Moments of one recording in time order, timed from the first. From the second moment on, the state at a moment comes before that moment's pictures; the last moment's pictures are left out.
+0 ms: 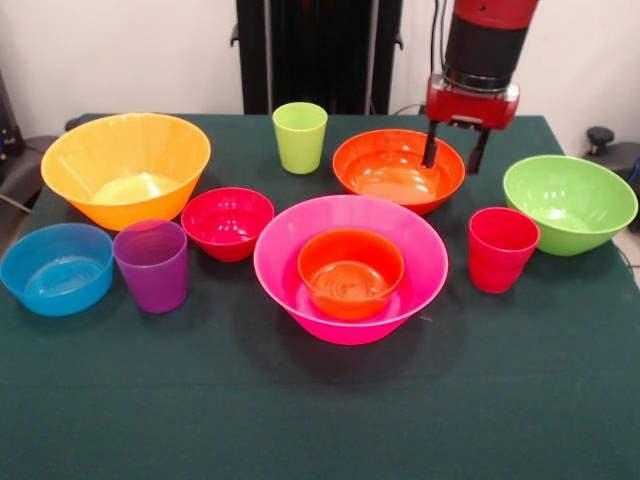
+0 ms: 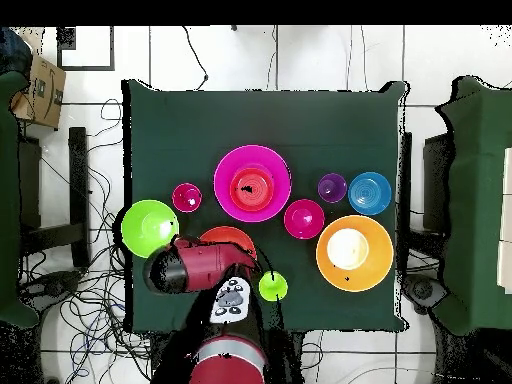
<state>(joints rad) 0.08 -0.60 -0.07 1.89 -0.08 0.20 2.09</state>
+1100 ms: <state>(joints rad) 0.25 -0.64 -0.14 1.89 0.08 0.20 2.09</state>
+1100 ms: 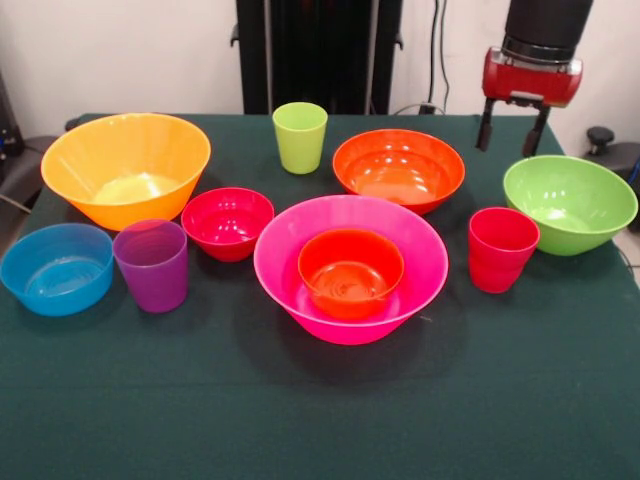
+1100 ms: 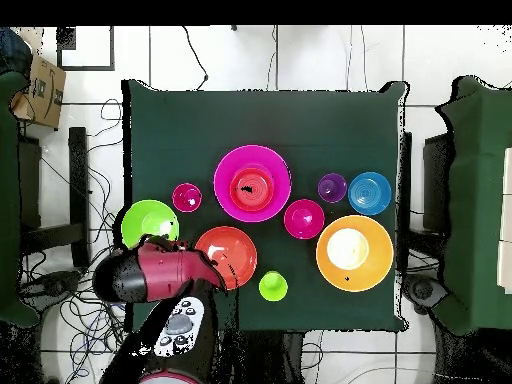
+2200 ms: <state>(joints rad) 0.33 -0.57 -0.17 1.89 0.20 0.20 2.09</state>
